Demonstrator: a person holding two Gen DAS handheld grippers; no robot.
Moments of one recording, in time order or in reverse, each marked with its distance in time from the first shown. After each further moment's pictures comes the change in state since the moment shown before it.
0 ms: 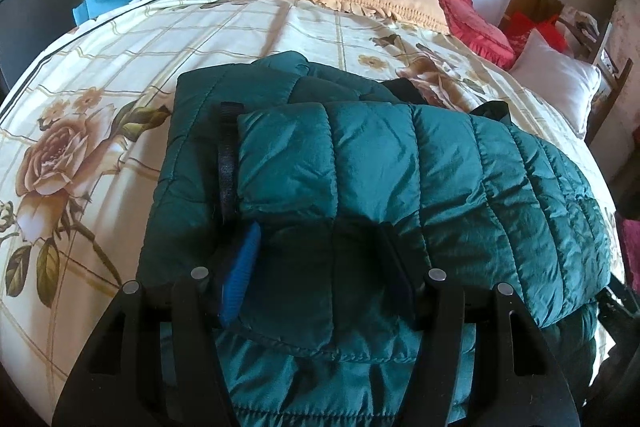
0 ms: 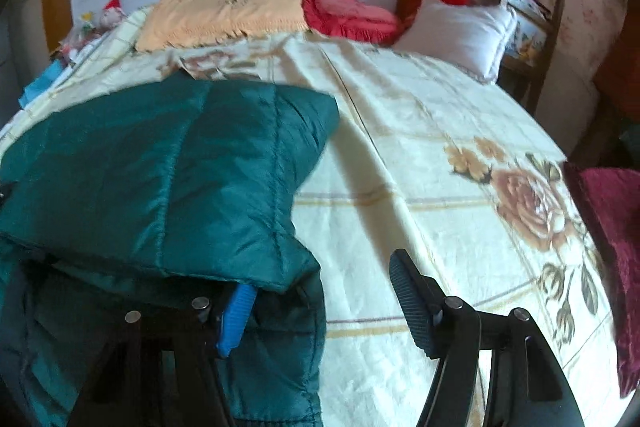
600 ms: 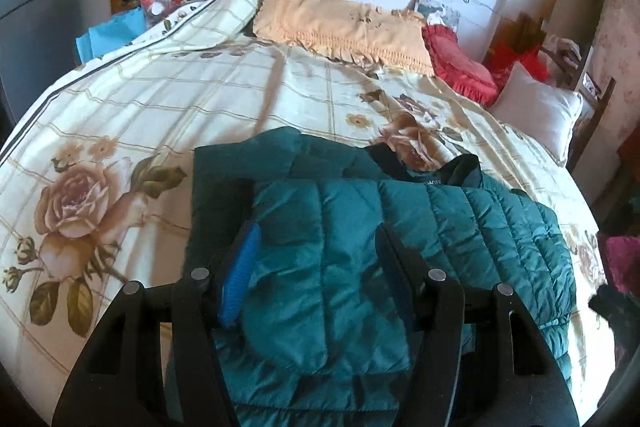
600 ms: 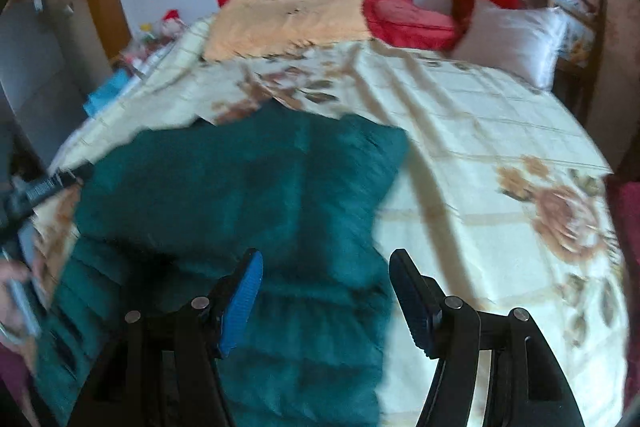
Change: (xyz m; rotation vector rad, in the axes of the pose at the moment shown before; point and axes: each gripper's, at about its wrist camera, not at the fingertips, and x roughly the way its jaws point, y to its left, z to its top) left arm -0.047 -0.004 0.028 0.003 -0.117 -0.034; right arm -0.065 0.018 0.032 -0.014 0.002 0.295
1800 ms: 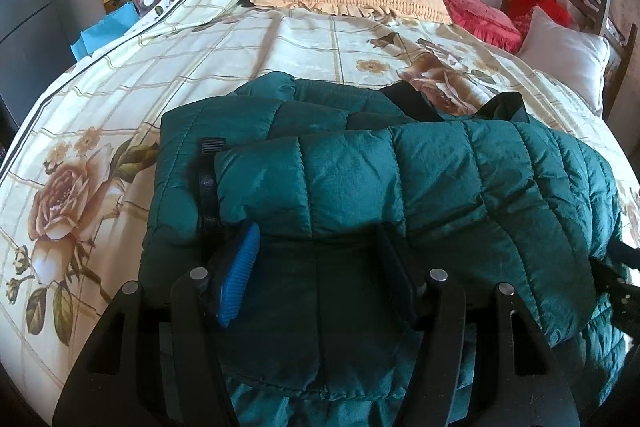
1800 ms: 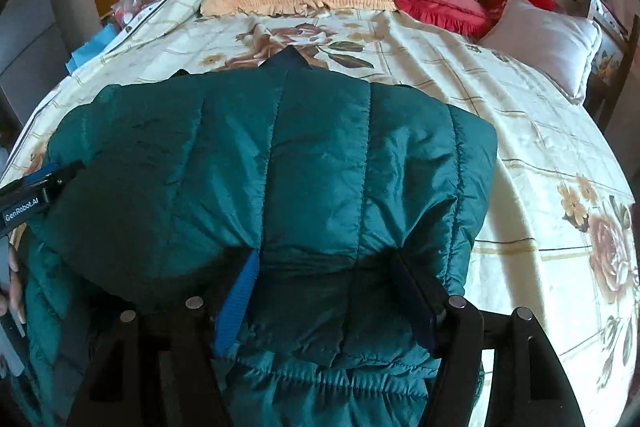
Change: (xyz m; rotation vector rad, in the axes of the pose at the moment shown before) left arm 0.062 -0.016 -0.023 0.103 0.099 0.124; right arm 0.096 0.035 0.012 -0.093 0.118 -0.088
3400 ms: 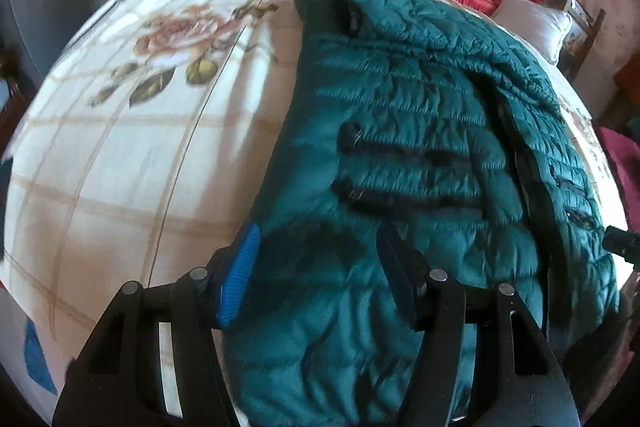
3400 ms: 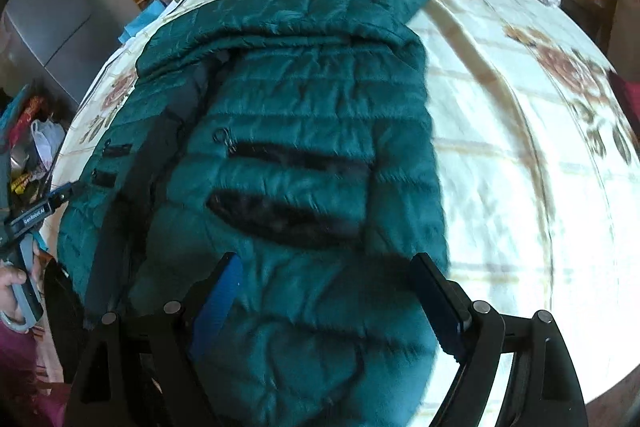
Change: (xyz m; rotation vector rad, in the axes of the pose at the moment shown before) left arm -0.173 0.112 -0.202 -0.043 0.133 -0.097; right arm -0.149 -0.020 -0.212 0.070 0.136 0.191
